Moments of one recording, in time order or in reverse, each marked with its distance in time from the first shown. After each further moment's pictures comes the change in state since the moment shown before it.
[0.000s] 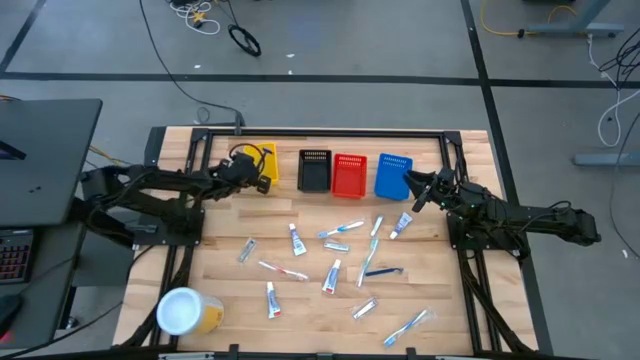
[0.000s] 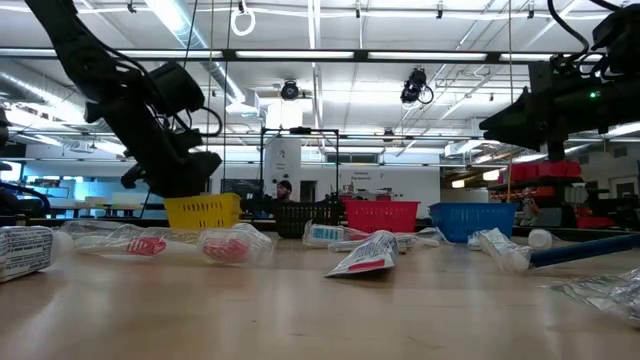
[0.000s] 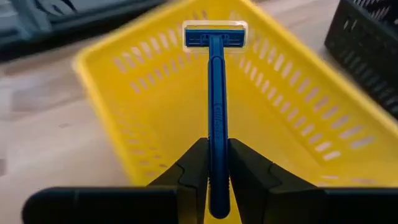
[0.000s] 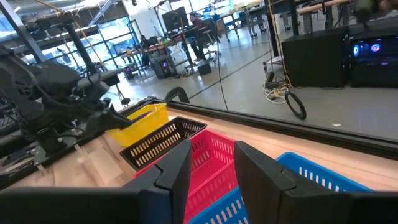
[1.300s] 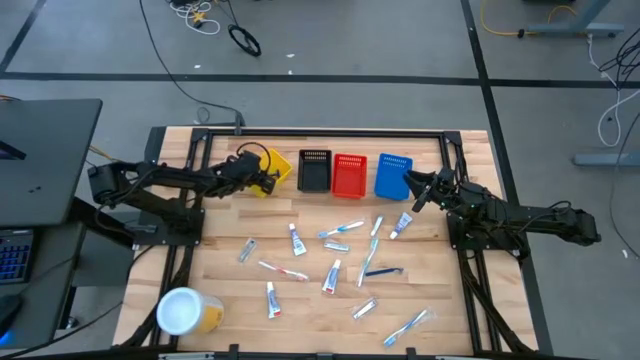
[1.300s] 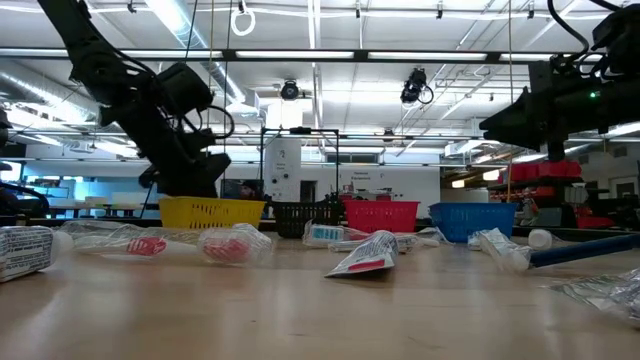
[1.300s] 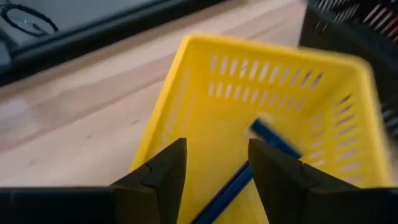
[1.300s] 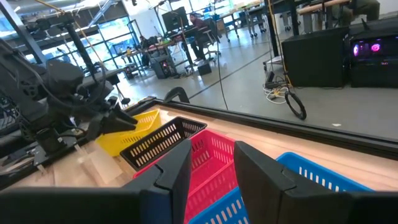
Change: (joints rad) left arm 0.016 0.059 0.041 0.079 0.046 0.120; right arm 0.000 0.000 0.000 0.000 0.000 0.000
